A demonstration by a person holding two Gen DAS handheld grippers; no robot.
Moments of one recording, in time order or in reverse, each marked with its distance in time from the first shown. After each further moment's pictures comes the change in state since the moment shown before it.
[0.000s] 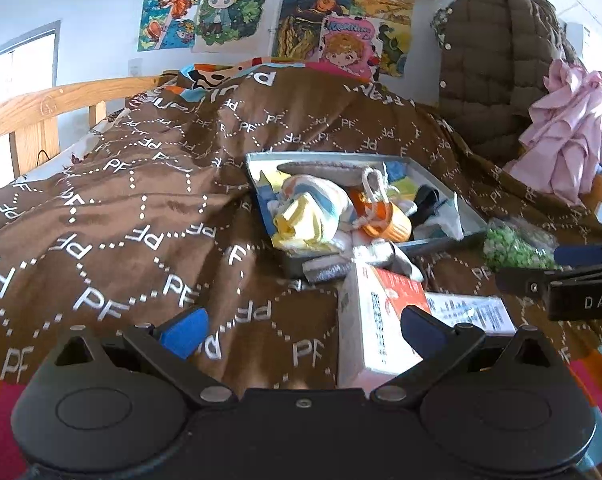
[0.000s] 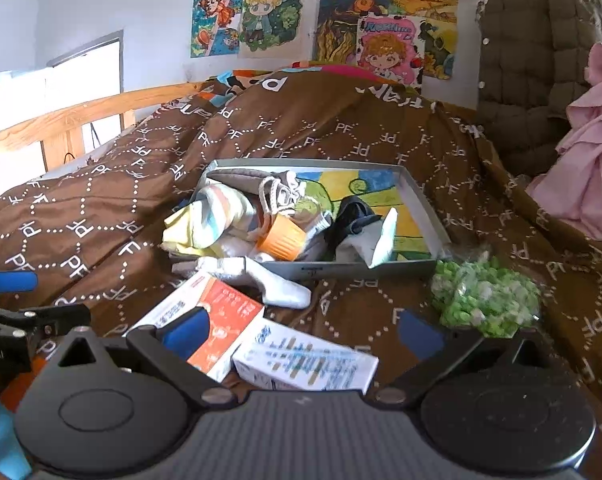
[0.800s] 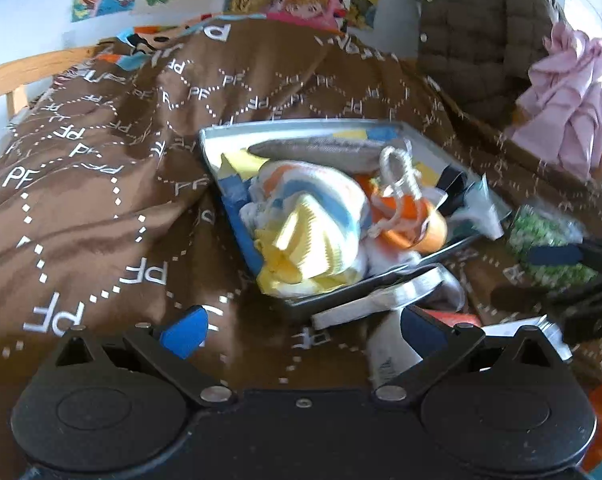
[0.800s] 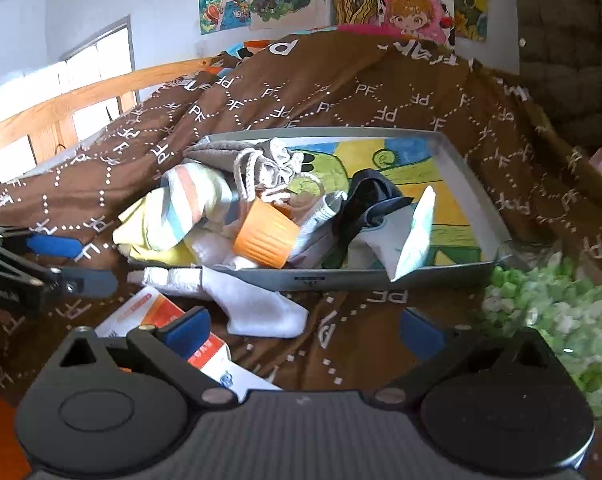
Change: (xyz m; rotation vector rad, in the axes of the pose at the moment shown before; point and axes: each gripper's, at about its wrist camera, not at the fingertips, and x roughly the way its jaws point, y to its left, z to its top) left arm 0.134 0.034 0.046 0.096 0.145 -0.144; right arm 0.107 -0.034 0.012 0.020 0.069 0.126
